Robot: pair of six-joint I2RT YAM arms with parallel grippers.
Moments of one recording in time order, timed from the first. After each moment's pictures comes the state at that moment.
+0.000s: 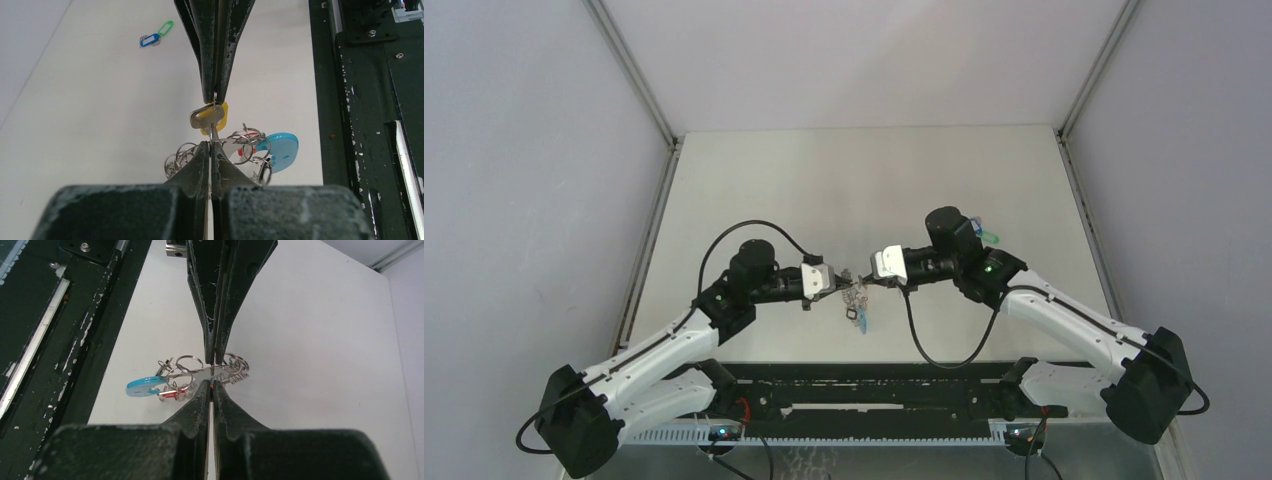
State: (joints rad) left arm -0.69 0.93 0.56 0.08 0.66 0.45; right arm 0.74 1.14 0.87 -0.26 -0.78 -0.78
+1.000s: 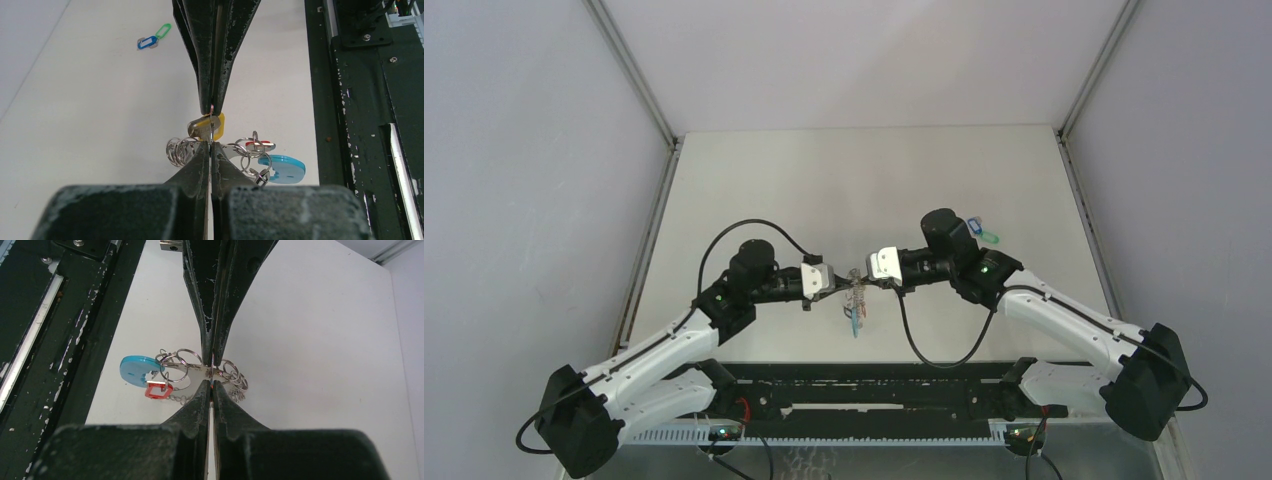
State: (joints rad) left arm -0.69 0.93 0.56 0.10 0.67 0.43; right arm 0.77 1.16 0.87 -0.25 -0.73 -0.78
